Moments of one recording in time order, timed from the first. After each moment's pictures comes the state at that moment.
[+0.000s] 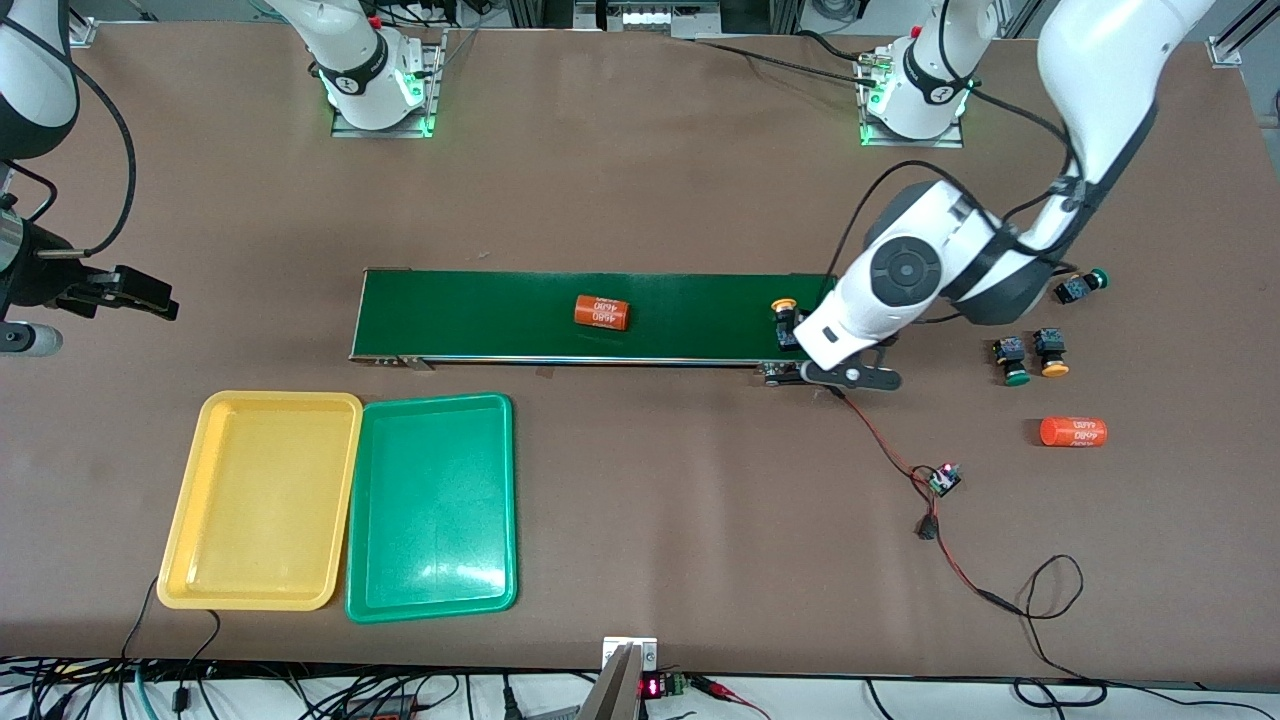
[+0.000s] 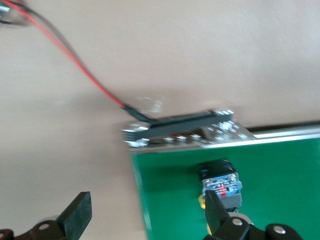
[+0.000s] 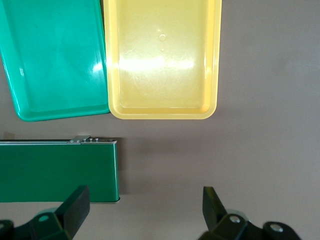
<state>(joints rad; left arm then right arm) 0.41 0.53 -0.87 -1.87 0.43 2.02 -0.58 -0.06 0.16 0.00 -1.57 -0.02 1.70 -0.04</state>
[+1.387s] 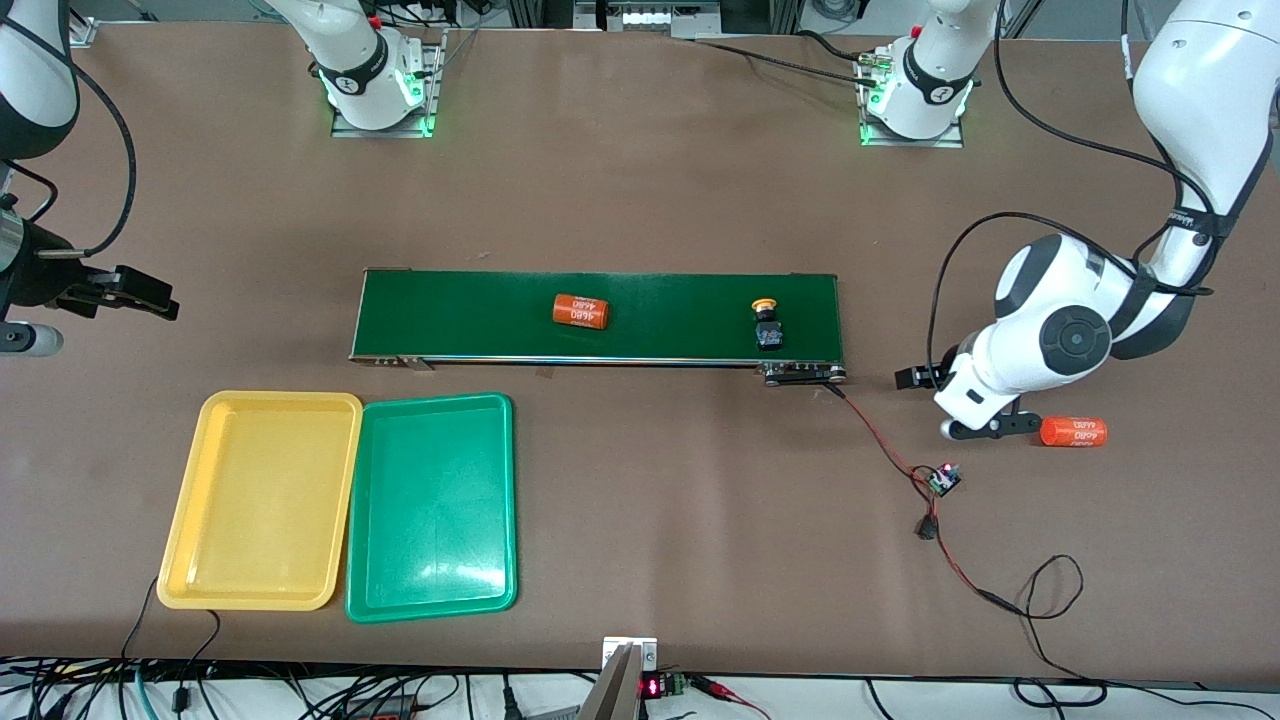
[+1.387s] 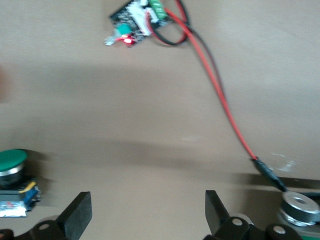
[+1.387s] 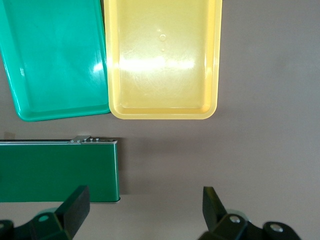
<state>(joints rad) 0.63 0.62 -0.80 -1.87 0.48 2.09 -0.53 -0.06 0.16 0.00 -1.57 -0.02 1.70 -0.04</state>
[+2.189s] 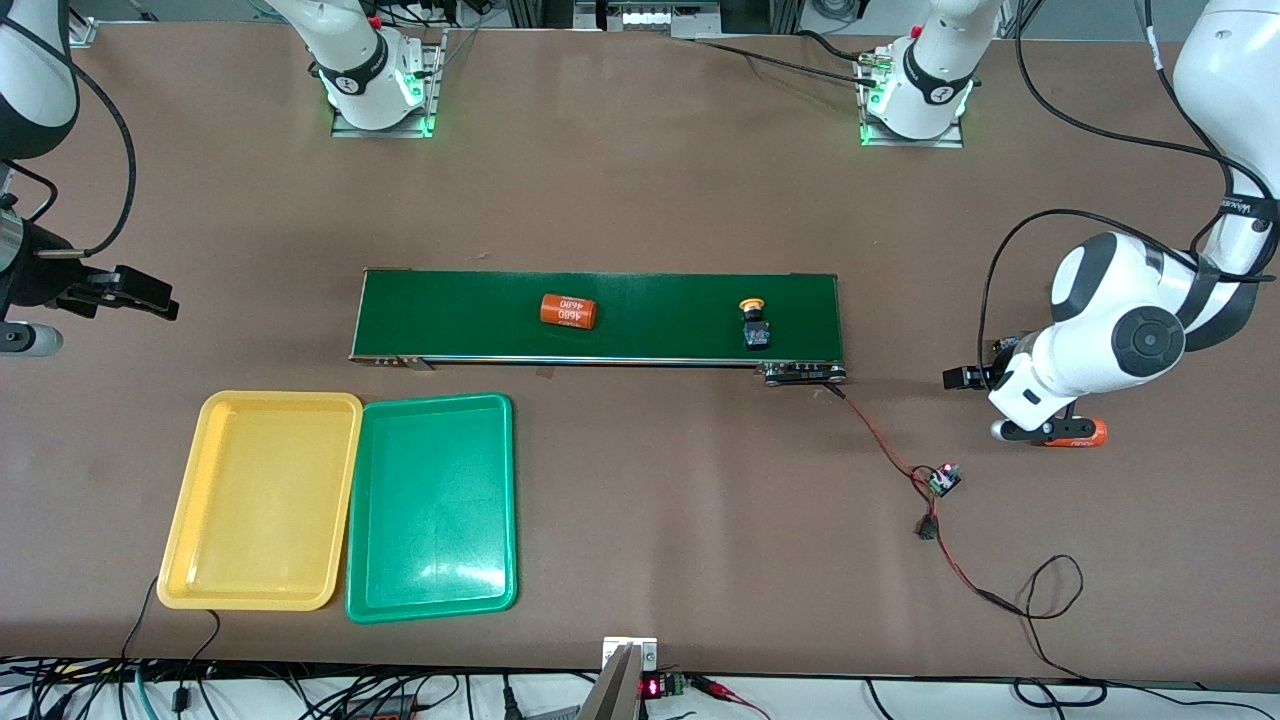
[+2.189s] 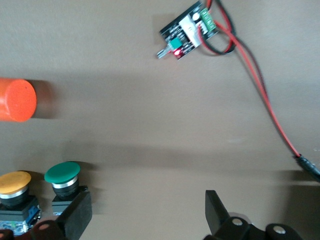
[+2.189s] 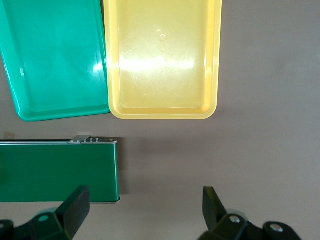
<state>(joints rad) 0.70 0.58 -0.80 -1.87 0.48 2.08 -0.37 -0.06 0.16 0.00 -1.57 -0.02 1.70 -0.04</state>
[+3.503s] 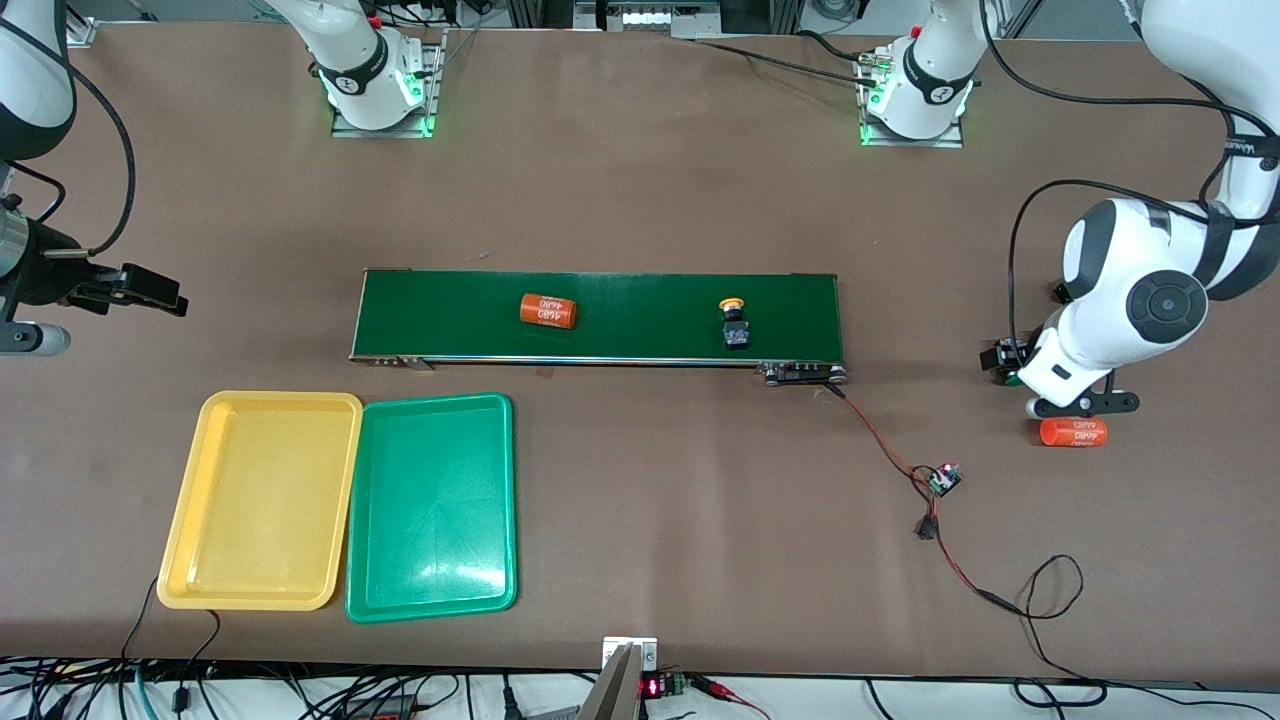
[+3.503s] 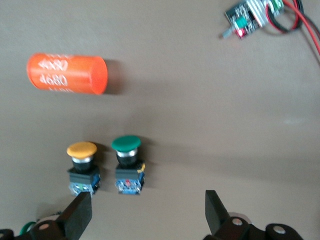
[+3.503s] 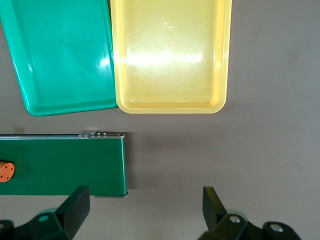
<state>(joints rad) 0.22 0.32 -0.20 -2.01 0.23 2.14 -0.20 -0.06 0.17 0.00 -1.58 0.02 1.67 -0.04</state>
